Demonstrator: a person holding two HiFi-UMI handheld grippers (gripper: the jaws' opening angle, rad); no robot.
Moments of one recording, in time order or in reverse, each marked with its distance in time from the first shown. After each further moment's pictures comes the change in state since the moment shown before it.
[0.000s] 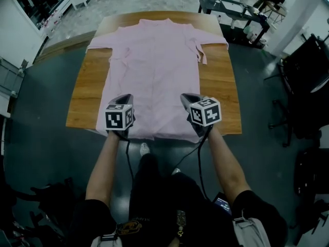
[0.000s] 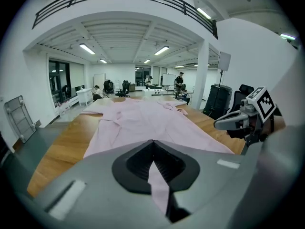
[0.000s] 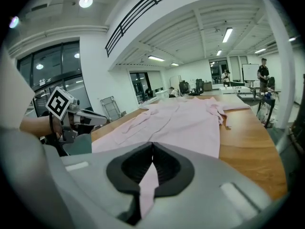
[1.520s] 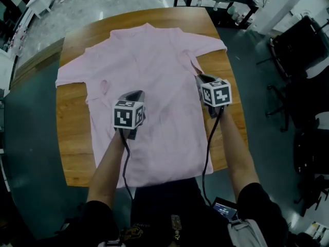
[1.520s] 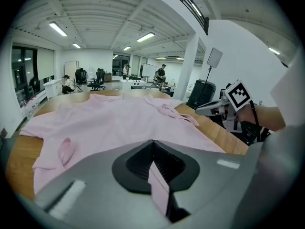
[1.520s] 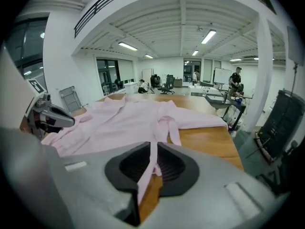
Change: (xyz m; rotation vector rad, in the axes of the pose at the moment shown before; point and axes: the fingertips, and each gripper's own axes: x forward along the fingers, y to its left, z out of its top) left arm 0.257 0.001 0.114 0.077 0.117 -0.300; right arm 0.120 -0.270 0.094 0.061 0.110 -0.387
